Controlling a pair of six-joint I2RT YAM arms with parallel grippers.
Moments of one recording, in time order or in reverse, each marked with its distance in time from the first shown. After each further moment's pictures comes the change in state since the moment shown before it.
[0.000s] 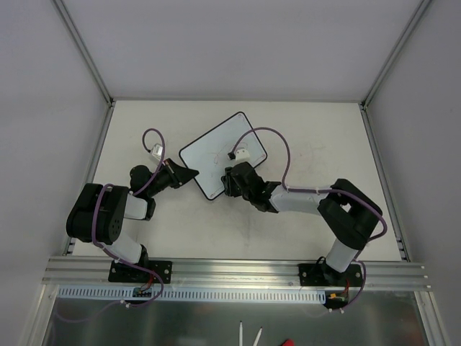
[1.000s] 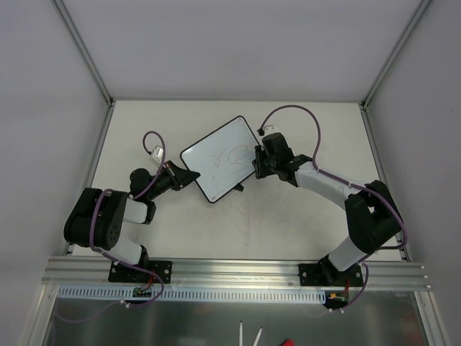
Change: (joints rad) left arm -0.018 -0.039 -0.032 0.029 0.006 -0.025; right arm -0.292 -0.145 0.123 -0.461 -0.147 -0.171
